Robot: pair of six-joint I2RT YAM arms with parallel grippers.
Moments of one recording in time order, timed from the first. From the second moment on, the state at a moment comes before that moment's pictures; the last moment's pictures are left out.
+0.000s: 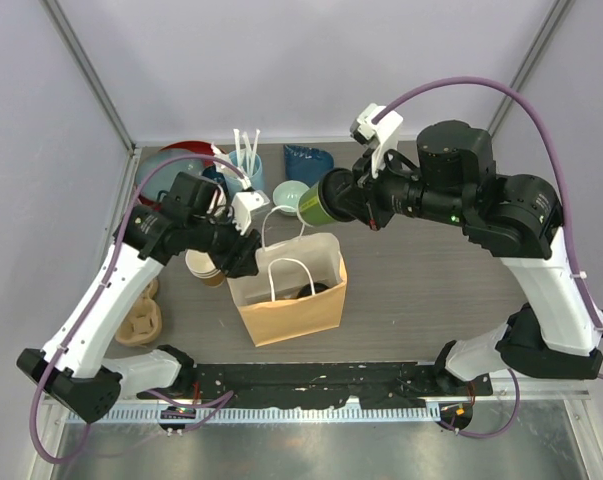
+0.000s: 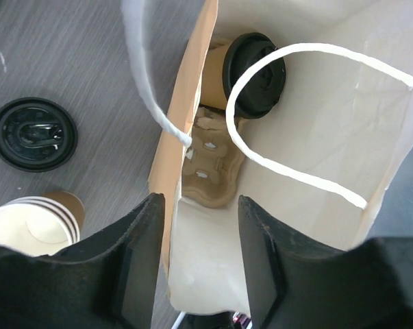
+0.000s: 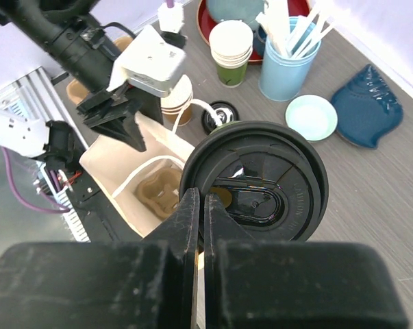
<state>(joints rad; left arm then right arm) -0.51 1.18 1.40 -1.16 0.50 0.27 0.94 1.41 2.22 -1.18 -0.03 0.05</state>
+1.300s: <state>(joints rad) -0.47 1.13 1.42 -1.23 0.46 0.34 1.03 1.61 2.14 -1.10 -0.42 -0.08</state>
